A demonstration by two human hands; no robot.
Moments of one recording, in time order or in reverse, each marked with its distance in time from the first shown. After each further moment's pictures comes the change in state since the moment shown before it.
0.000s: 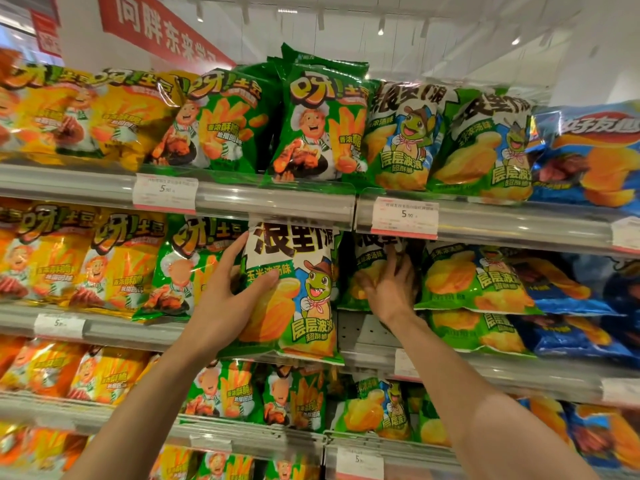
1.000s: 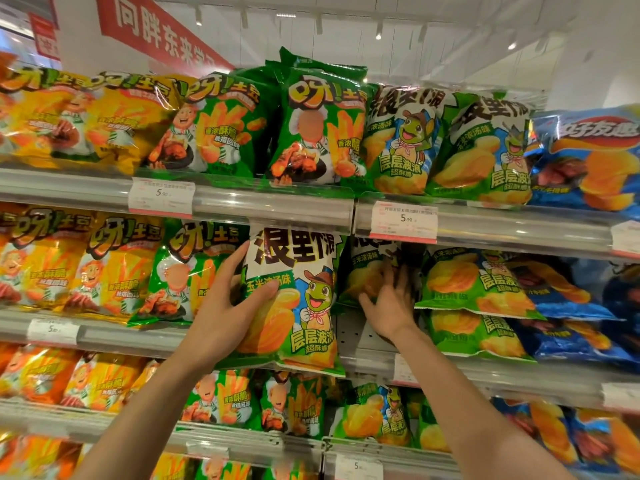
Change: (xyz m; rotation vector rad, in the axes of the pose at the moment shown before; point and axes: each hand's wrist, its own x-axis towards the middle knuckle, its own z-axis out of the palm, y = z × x) left_hand -0.001 -0.007 0.001 -0.005 -0.039 0.013; right_hand -0.005 0.013 0.007 -0.014 -0.105 -0.006
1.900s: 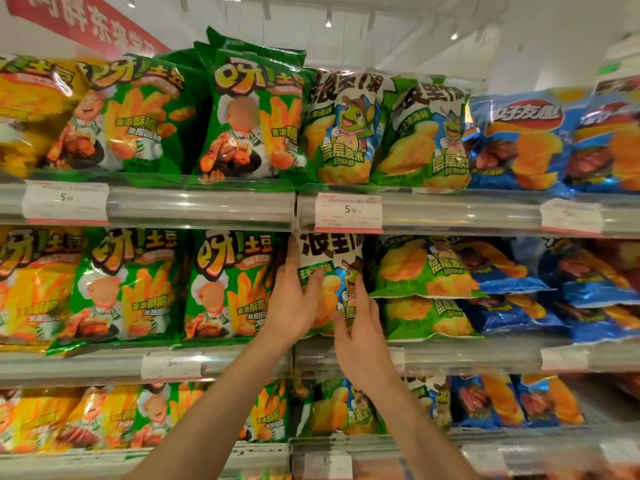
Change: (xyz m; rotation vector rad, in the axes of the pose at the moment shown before) left_hand 0.050 -0.009 0.157 0.179 -0.060 0.103; right_hand -0.092 0.003 -0.022 0.402 0.050 -0.036
